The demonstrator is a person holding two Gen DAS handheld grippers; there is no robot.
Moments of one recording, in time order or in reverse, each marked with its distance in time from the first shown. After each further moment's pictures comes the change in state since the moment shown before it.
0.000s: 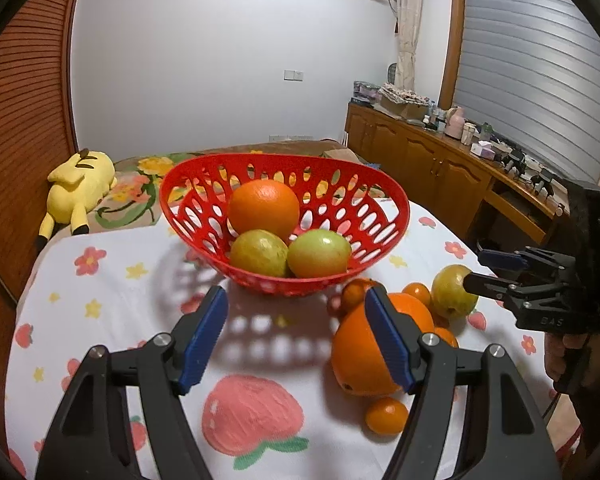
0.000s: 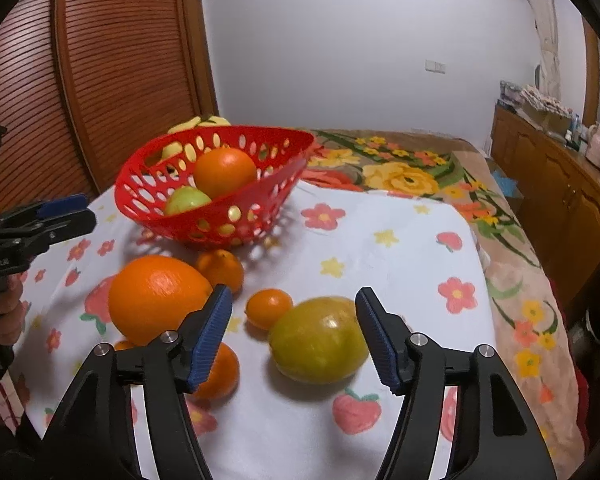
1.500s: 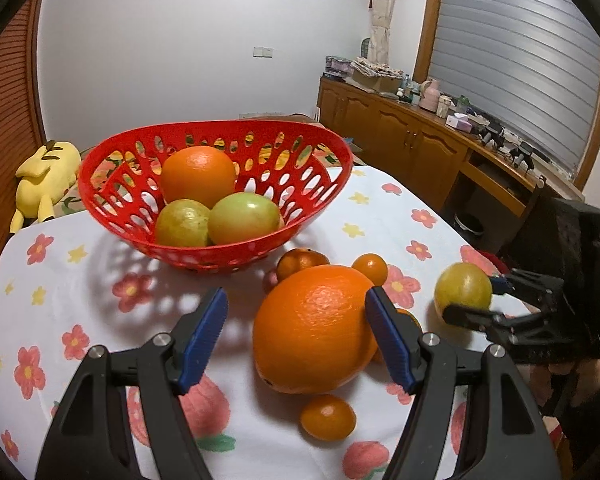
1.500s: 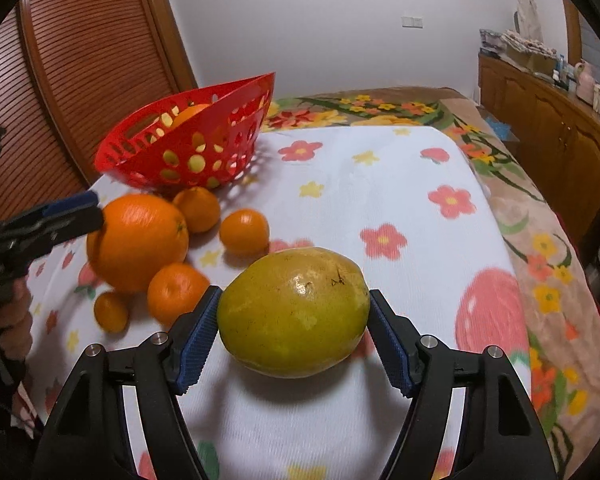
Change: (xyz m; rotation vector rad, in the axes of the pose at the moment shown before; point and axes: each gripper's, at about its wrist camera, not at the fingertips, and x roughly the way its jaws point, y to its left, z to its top) left arm 0.030 -0.049 -0.010 0.047 0.089 -0.081; right arm -0.003 -0.020 -0.056 0.149 0.076 0.021
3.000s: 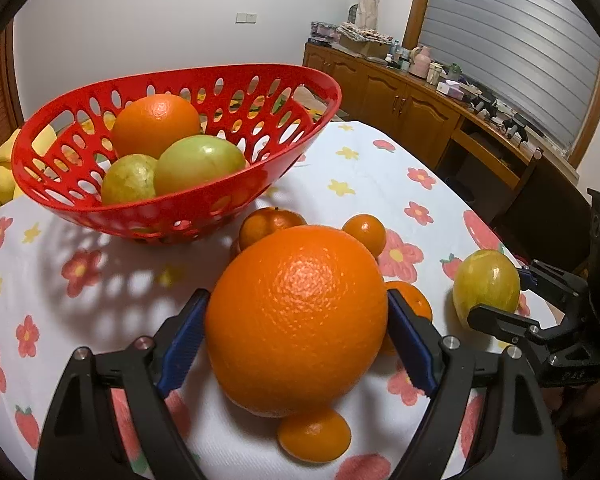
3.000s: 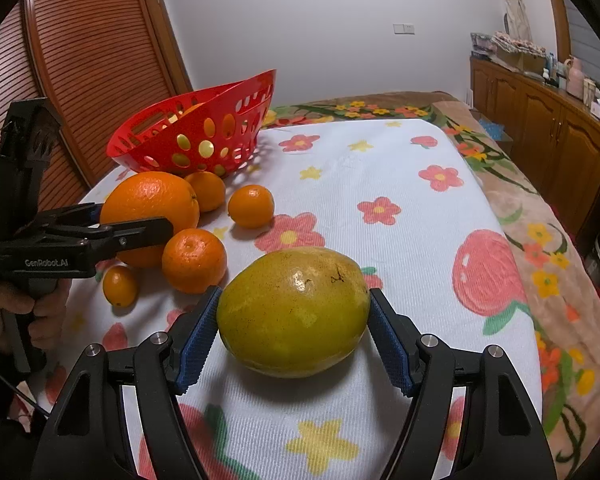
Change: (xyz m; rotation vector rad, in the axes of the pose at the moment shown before) left arm 0.044 -0.008 -0.010 0.018 0.124 -0.062; right arm -0.011 0.003 -0.022 0.016 -0.042 -0.007
